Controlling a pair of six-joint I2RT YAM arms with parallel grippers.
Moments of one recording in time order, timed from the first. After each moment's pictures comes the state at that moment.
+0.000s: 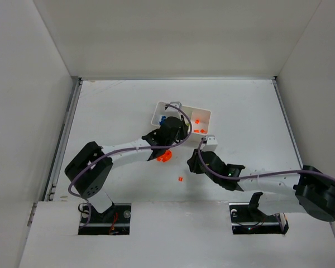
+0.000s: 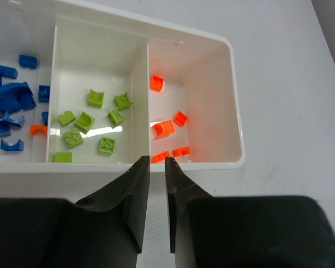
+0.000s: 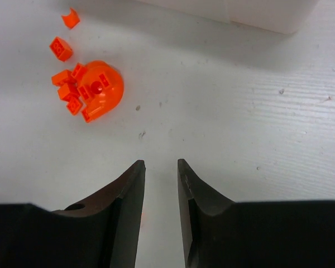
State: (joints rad) left arm -0.86 1.61 0.94 0.25 -0.34 -0.60; right arm 1.02 1.22 0.47 0.14 0.47 0.76
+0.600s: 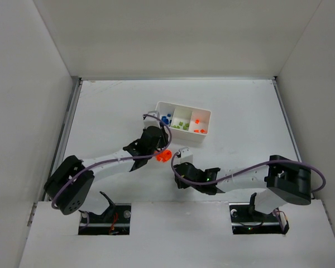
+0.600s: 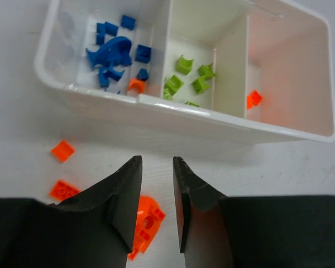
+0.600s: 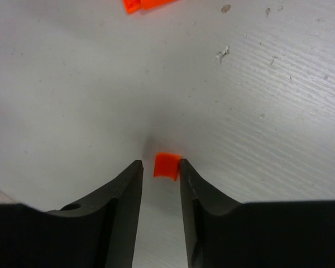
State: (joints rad) left arm -0.78 1.41 0.68 0.24 -0.39 -0.60; right arm 1.24 1.50 0.64 0.00 0.41 0.73
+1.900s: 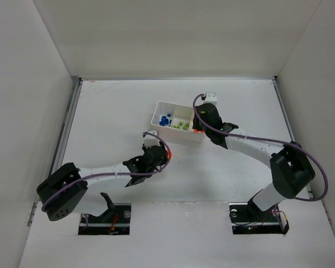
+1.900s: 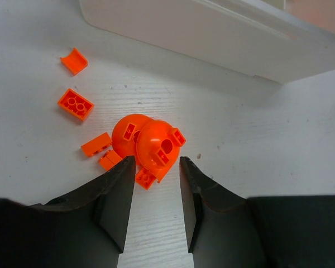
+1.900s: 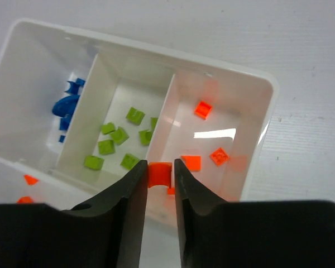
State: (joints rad) left arm -0.95 1.28 0.47 0.20 -0.54 -0.75; right arm 0.64 1.54 1.01 -0.02 0.39 0.43
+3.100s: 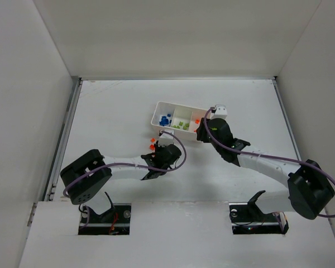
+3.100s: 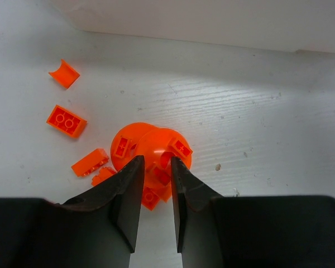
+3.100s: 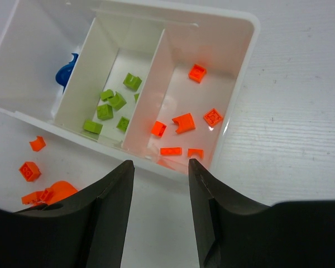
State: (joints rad) left arm -1.02 1.55 0.66 0.09 -0.67 -0.60; right arm 0.67 1.32 0.73 0.09 0.38 0.48
